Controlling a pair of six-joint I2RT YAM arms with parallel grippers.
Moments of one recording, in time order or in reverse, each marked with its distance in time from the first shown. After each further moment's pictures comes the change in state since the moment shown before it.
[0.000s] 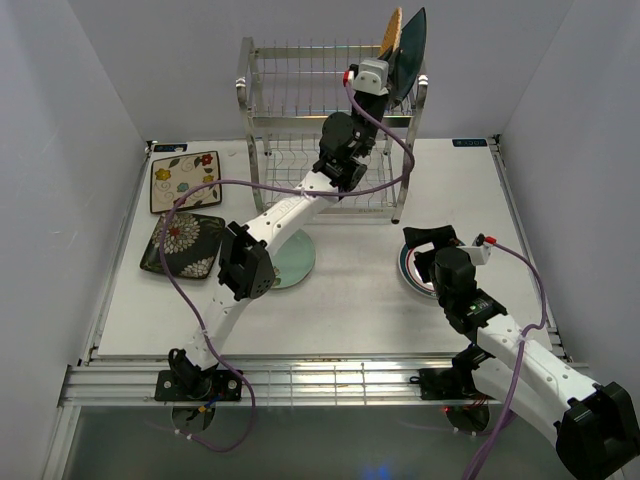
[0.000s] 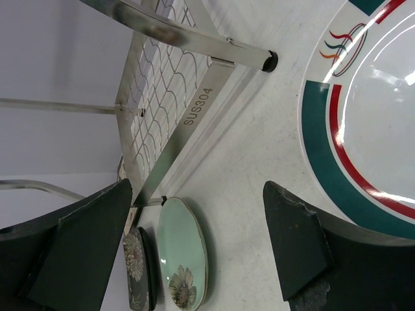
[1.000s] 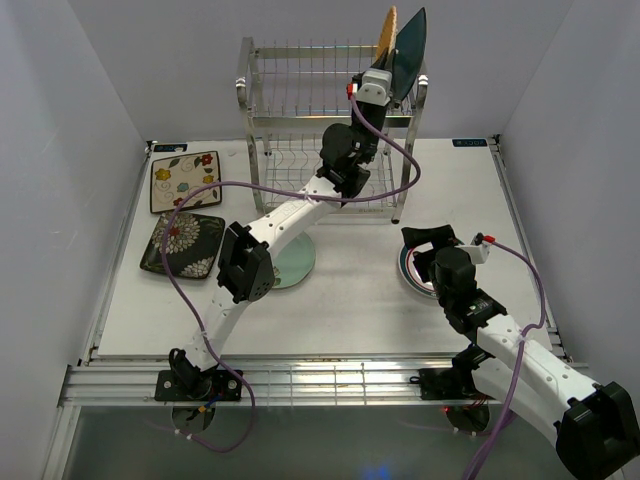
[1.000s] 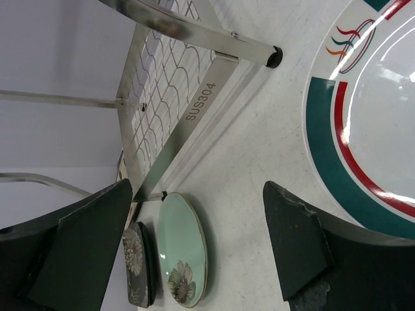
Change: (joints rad) left arm -0.028 -0.026 -0.085 0.150 -0.047 0.145; right arm 0.000 0.002 -0.001 0.012 -0.019 -0.015
